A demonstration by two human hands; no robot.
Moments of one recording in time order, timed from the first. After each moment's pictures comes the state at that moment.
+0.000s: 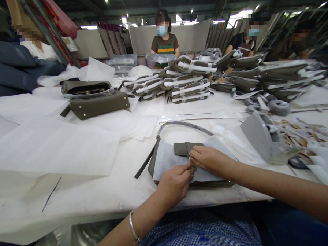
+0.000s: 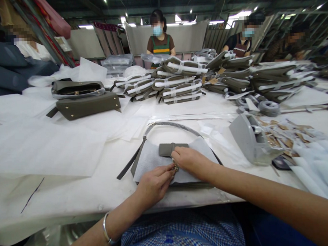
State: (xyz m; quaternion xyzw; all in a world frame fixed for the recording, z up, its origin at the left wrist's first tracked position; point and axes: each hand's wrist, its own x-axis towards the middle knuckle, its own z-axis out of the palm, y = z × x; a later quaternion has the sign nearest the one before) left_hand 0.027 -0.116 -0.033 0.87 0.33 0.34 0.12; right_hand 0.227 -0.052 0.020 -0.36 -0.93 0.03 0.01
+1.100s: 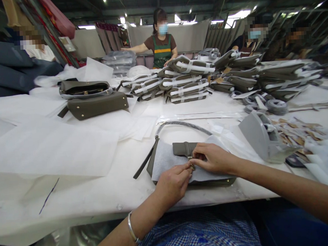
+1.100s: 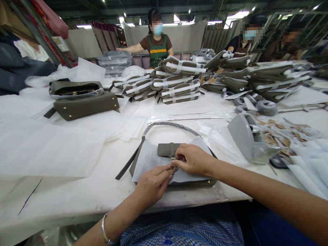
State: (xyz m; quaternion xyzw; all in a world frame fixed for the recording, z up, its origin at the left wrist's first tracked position) left_hand 0.027 -0.116 -0.031 0.87 0.34 0.34 0.13; right_hand 0.237 -0.051 0.032 -0.44 -0.87 0.17 0.09
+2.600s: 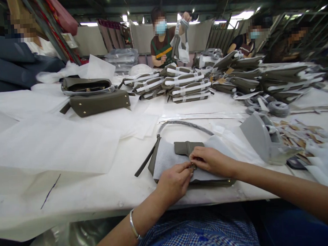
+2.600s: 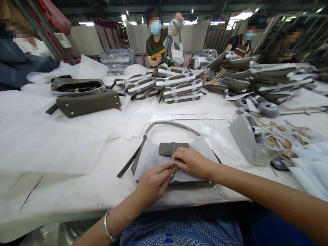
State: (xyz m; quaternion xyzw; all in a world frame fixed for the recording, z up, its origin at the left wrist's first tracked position) left_hand 0.026 -0.118 -0.031 0.85 0.35 0.36 0.15; right_hand 0.227 -0.054 0.028 -0.39 -0.89 0.23 0.07
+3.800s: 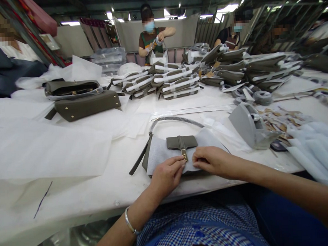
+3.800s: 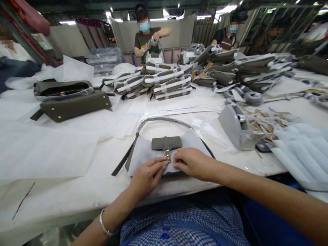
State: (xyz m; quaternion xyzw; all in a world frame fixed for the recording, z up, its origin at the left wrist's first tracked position) left_hand 0.026 -0.118 -0.028 0.85 0.36 0.36 0.16; right_hand 0.242 -0.098 0.052 -0.46 -0.85 0.24 0.03
